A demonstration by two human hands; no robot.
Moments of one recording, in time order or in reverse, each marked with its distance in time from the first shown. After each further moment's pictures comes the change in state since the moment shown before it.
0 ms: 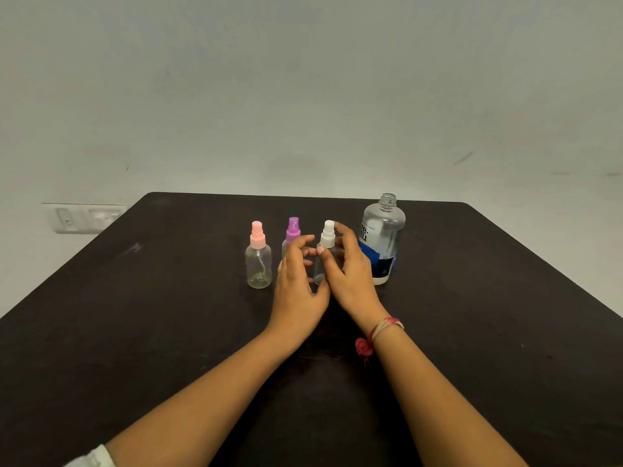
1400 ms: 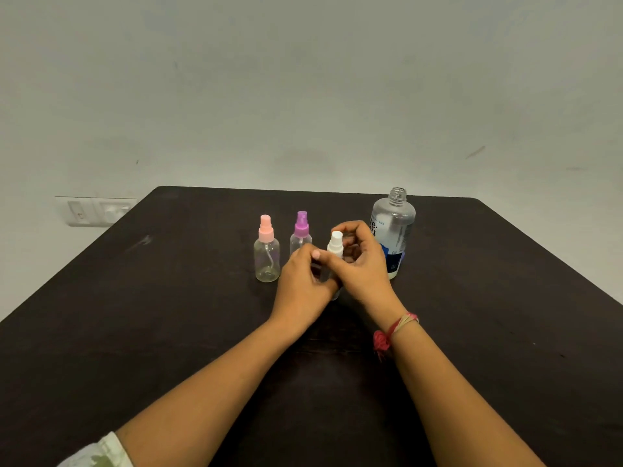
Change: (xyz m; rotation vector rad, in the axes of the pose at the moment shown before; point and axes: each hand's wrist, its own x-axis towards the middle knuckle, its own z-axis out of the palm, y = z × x) left_hand 0.007 -0.003 -0.005 0.032 -0.055 -0.146; right_hand -0.003 -0.019 -0.006 0.308 0.001 0.058
